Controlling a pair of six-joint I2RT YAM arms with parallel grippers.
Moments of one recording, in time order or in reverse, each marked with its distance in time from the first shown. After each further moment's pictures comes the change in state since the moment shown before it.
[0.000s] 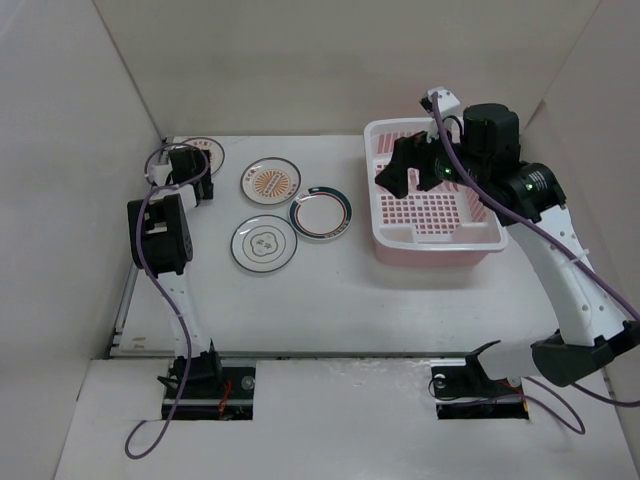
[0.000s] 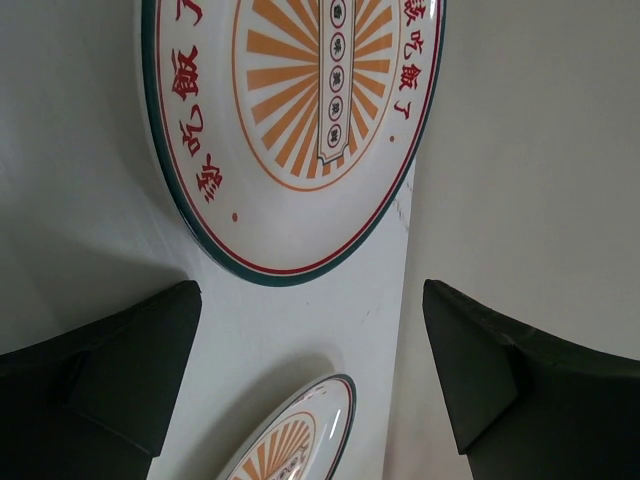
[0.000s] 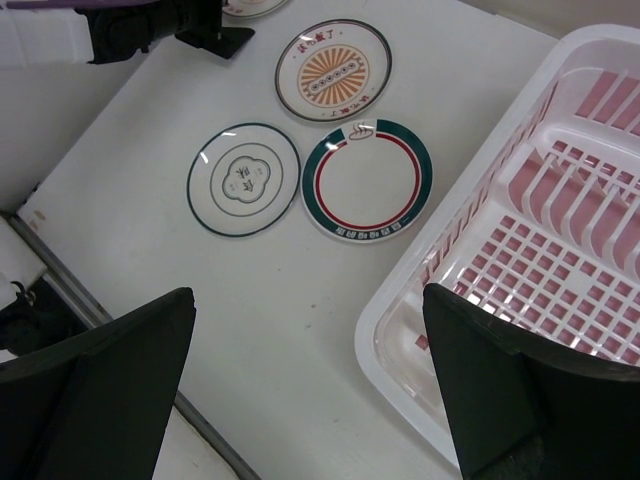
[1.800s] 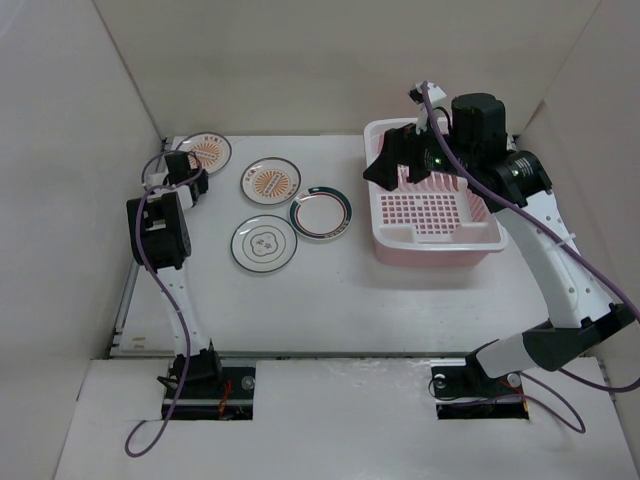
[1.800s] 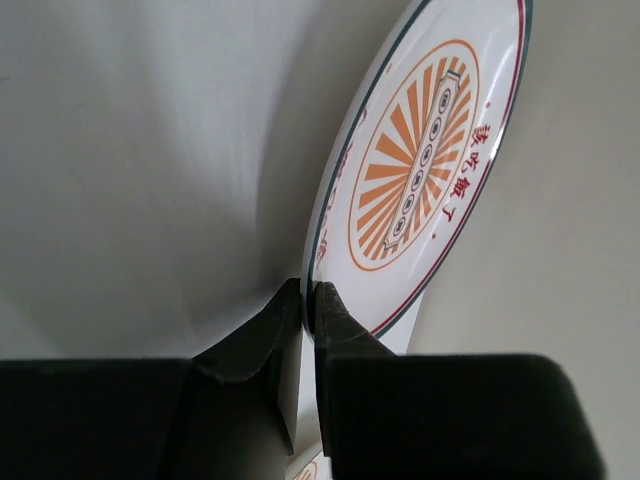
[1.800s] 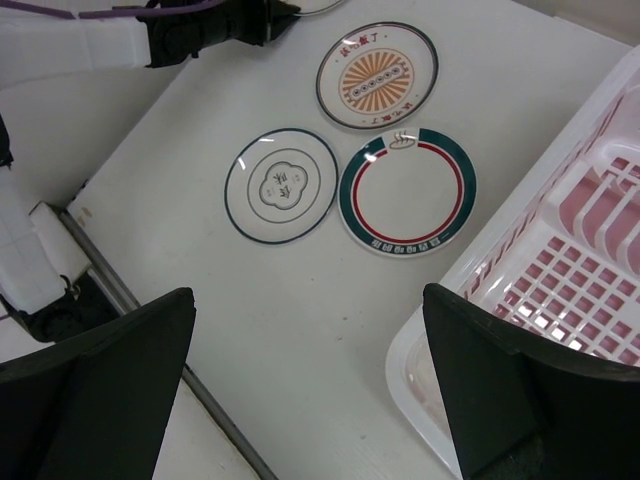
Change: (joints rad) left arm 0.035 0.098 0.087 -0.060 0.004 -0.084; right arm 0.000 0.089 0.066 0.018 -0.105 0.040
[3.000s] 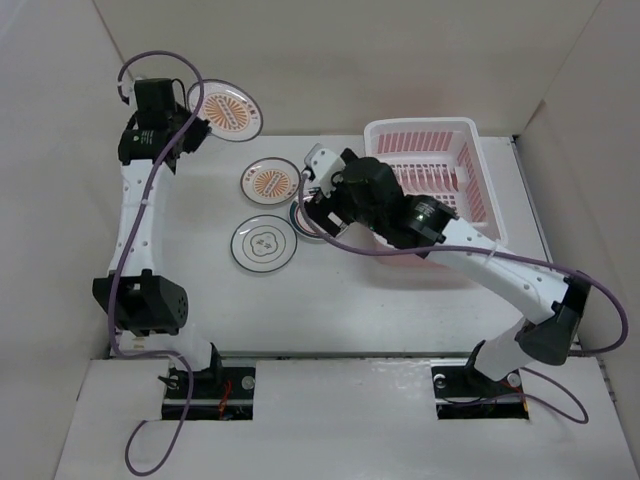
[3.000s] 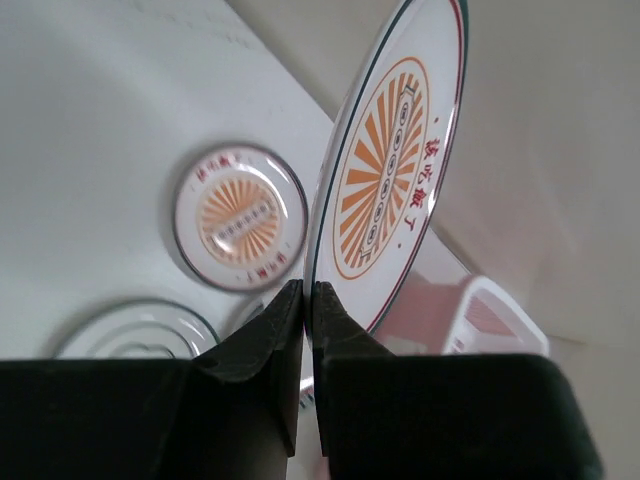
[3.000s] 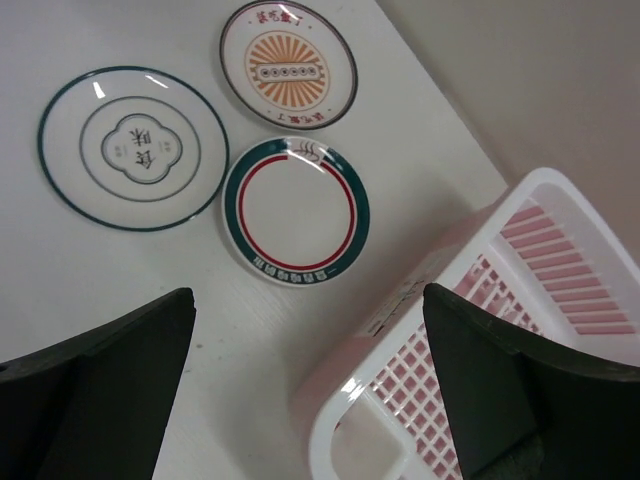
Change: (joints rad) left arm -0.172 -0.650 0.326 -0.840 0.010 0.677; right arm 0.452 0.064 -0.225 0.269 0.641 -0.430
